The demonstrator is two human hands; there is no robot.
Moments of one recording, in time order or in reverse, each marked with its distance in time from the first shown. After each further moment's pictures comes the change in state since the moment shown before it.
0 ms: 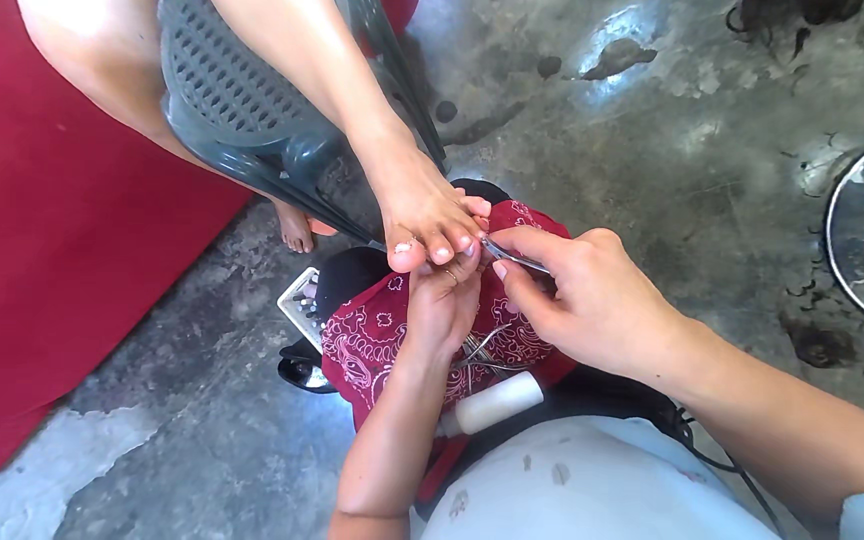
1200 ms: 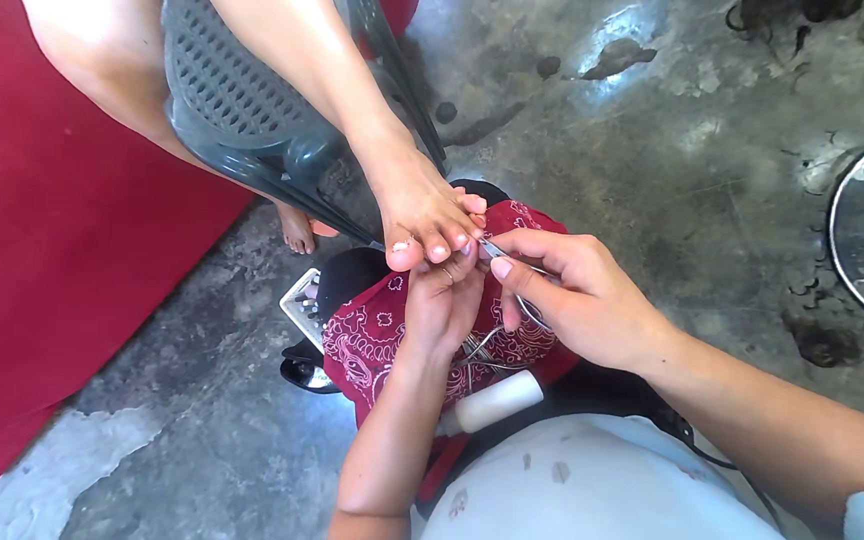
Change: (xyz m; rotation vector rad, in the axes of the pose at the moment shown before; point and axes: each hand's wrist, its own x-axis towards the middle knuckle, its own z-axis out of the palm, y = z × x) left_hand -0.001 -0.001 -0.006 -0.075 0.000 -0.047; right_hand -0.004 0.004 0.006 0.577 -0.050 0.088
